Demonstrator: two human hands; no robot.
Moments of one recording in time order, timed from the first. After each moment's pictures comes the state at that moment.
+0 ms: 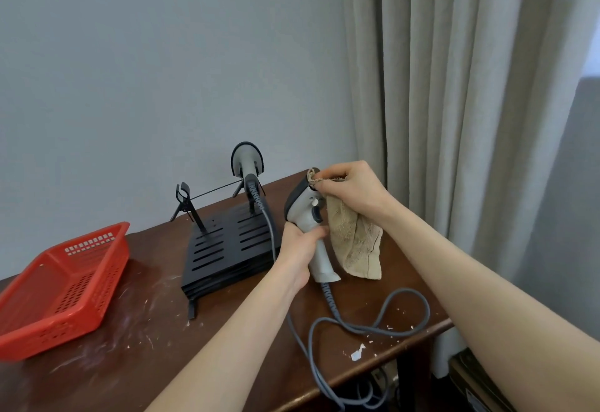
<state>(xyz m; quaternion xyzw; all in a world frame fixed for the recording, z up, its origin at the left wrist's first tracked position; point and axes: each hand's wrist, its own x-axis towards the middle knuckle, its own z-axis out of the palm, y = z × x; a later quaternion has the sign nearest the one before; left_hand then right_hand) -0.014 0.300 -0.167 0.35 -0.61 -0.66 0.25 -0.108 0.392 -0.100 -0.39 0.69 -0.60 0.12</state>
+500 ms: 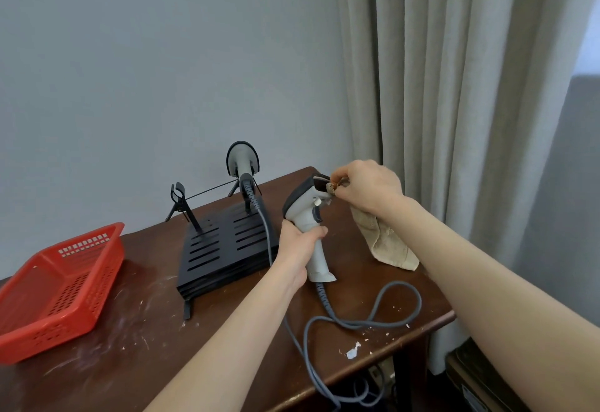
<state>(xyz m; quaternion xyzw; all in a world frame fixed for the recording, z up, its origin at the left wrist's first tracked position) -0.016 0.307 -0.165 0.36 -0.64 -0.63 0.26 -0.129 0.398 -0.099 -0.40 0.87 -0.28 -0.06</state>
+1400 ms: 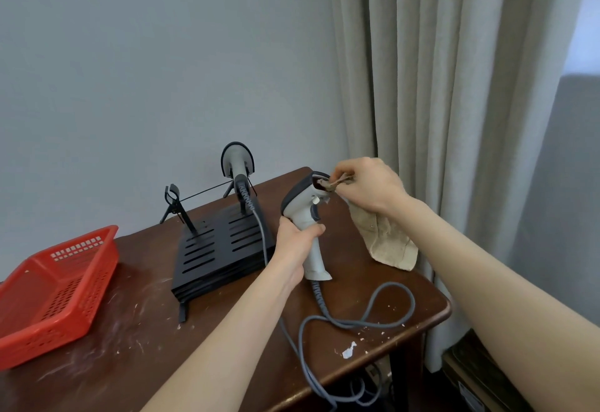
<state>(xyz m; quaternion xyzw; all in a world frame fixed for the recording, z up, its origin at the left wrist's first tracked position) -0.017 0.310 -0.159 0.34 -0.66 -0.62 0.26 -0.134 0.413 -0.102 -0.40 0.84 -0.36 -0.05</state>
